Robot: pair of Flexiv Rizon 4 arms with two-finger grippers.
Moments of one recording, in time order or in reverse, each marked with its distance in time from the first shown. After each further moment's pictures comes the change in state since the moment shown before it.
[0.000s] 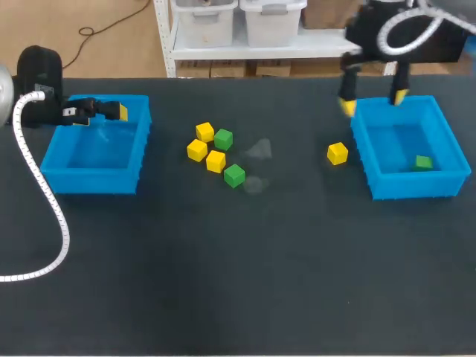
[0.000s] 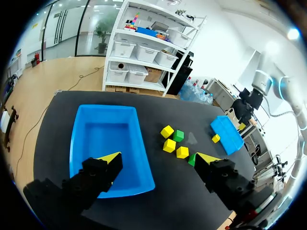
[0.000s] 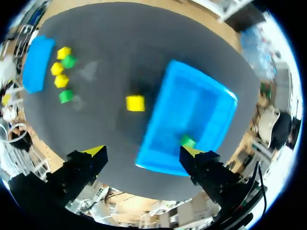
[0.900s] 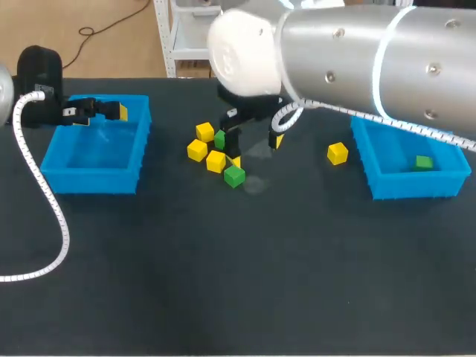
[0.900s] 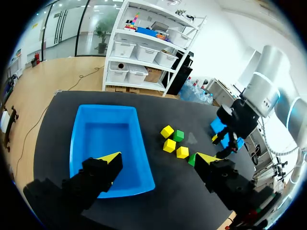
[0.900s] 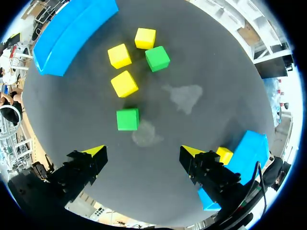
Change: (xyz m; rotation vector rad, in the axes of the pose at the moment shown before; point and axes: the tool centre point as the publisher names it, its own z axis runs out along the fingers) left arm 0.000 0.000 0.000 0.000 0.000 0.000; right arm -0.062 0.188 0.084 0.044 -0.107 -0.277
